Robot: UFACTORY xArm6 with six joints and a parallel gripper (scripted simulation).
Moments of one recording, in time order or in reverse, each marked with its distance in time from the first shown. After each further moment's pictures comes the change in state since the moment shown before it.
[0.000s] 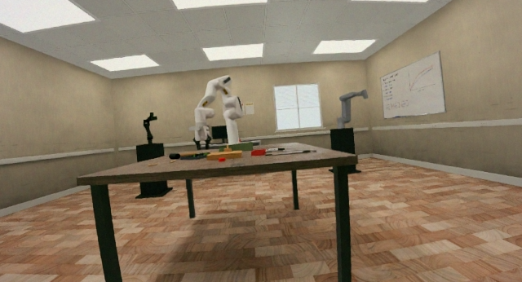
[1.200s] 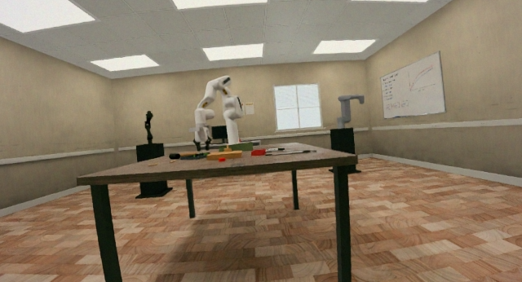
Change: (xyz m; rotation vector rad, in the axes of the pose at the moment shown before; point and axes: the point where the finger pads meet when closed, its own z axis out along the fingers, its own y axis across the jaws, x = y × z) arm 0.000 0.000 0.008 0.000 0.000 0.000
